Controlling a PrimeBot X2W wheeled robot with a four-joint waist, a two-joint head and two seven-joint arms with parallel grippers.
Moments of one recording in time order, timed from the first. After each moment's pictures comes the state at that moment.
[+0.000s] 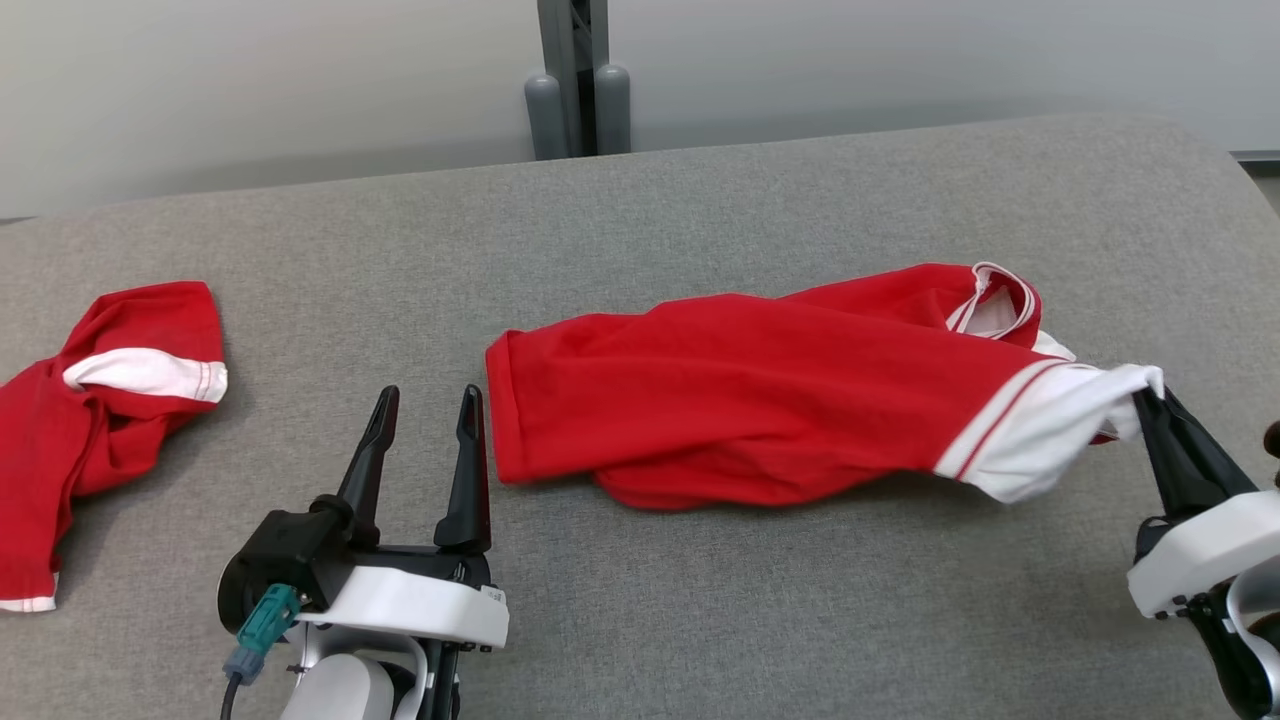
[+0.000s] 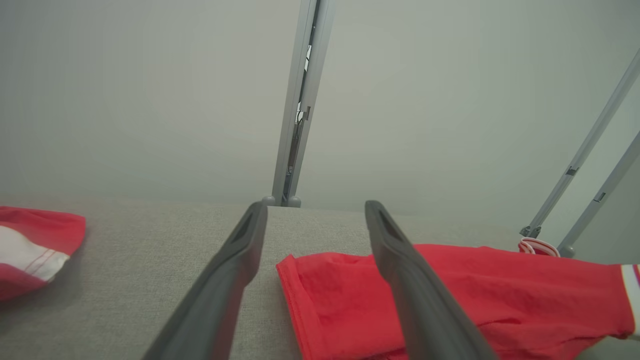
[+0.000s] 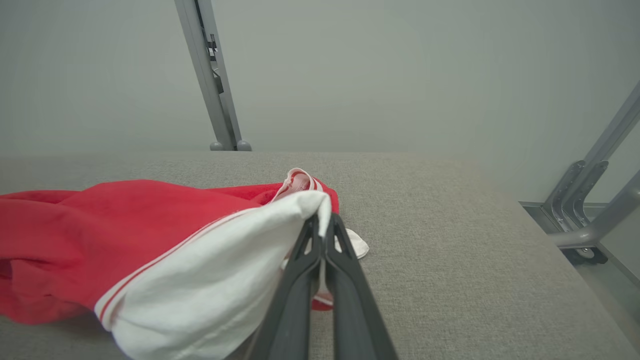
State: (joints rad) left arm -0.13 0.05 -0.24 0.12 -0.36 0.08 -0.26; right arm -0.18 -0.28 0.01 0.18 0.33 0.13 0.02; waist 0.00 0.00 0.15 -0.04
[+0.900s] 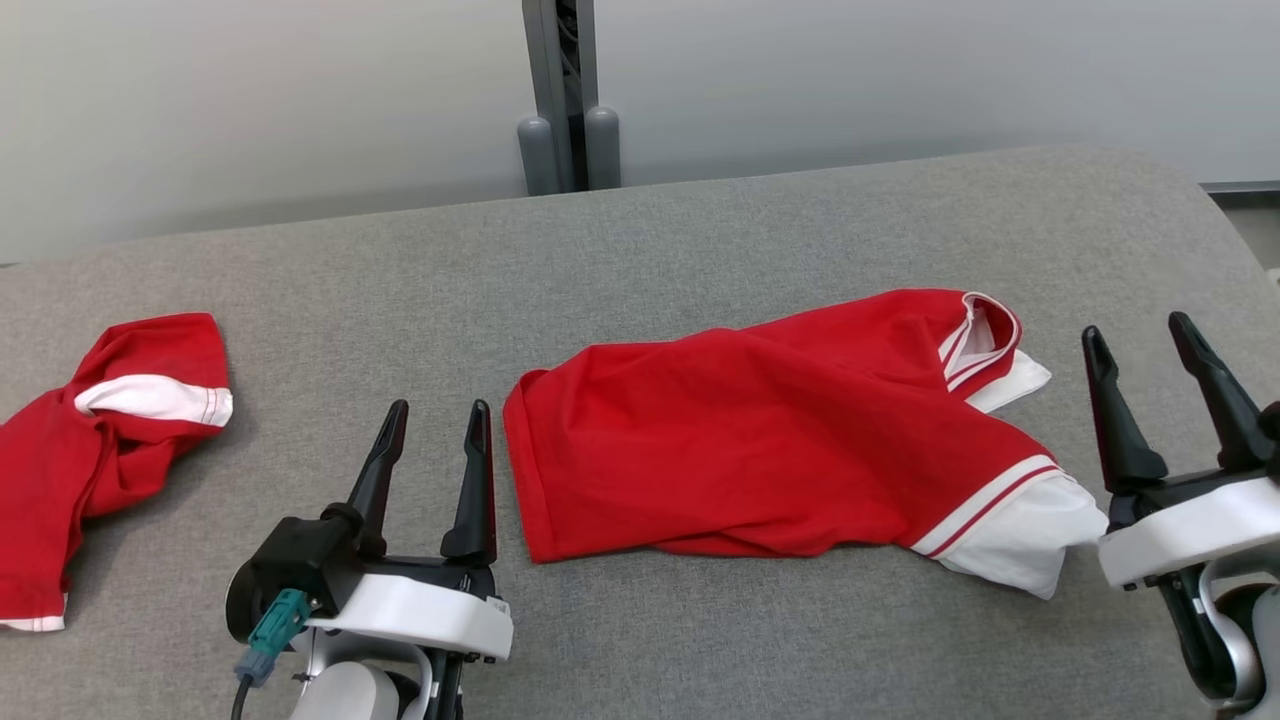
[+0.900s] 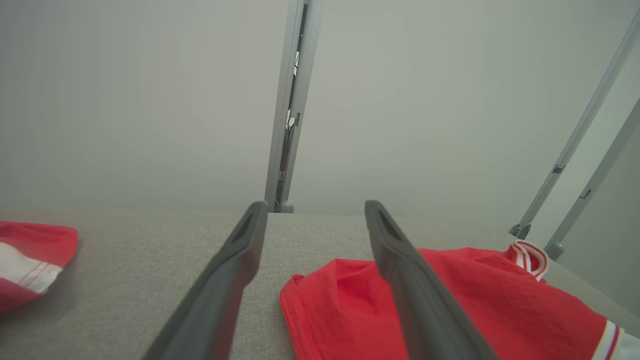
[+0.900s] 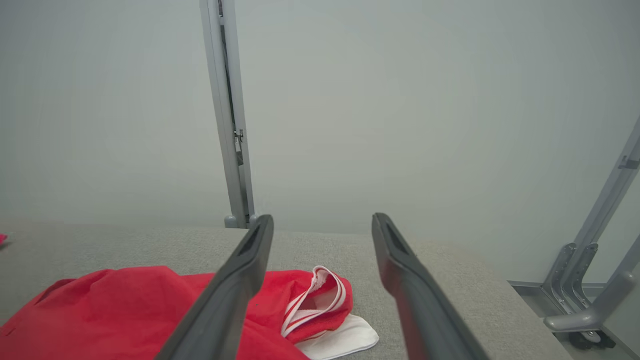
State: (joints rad) left arm -0.13 0.05 -0.25 0.15 -0.36 0.08 -0.26; right arm -0.20 -0.24 0.00 0.11 0.26 0.13 -0.08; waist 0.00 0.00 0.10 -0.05
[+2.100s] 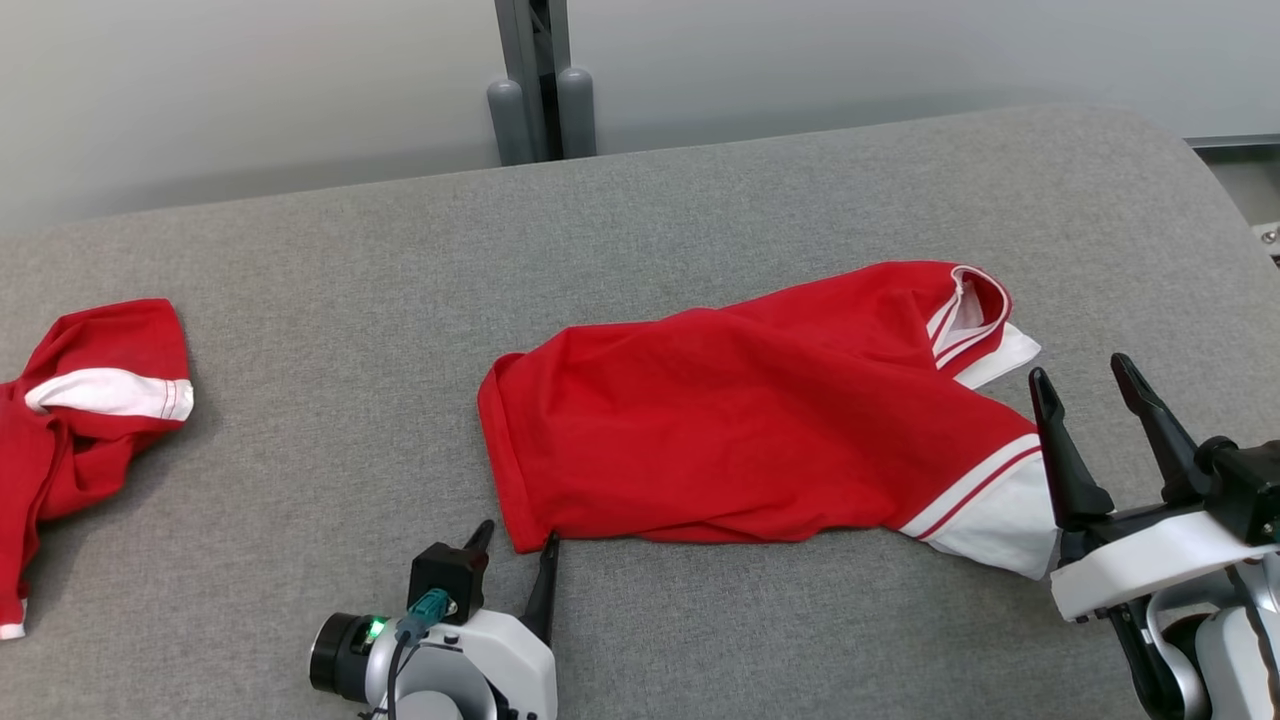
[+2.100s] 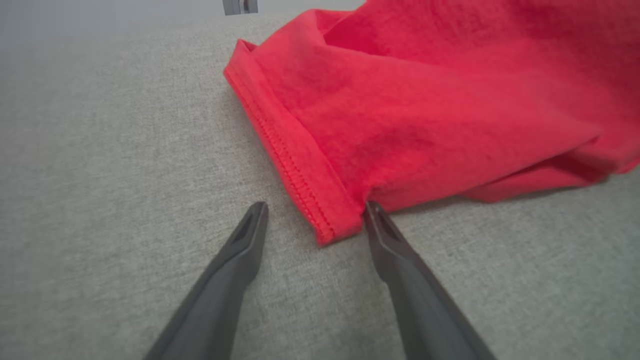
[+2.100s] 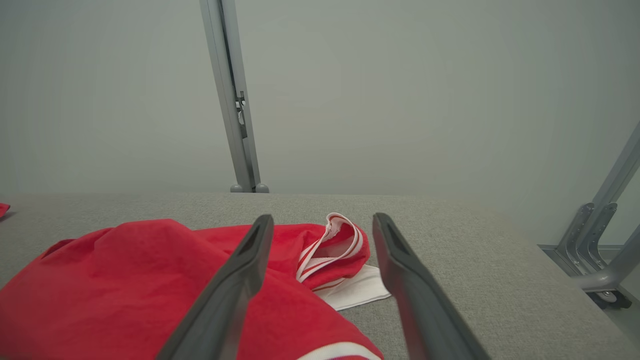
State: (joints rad) left arm -0.29 0.05 -0.52 0.70 -0.39 0.12 -0.23; right arm -0.18 -0.19 0.06 0.16 0.24 0.13 -0.15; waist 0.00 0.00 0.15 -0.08
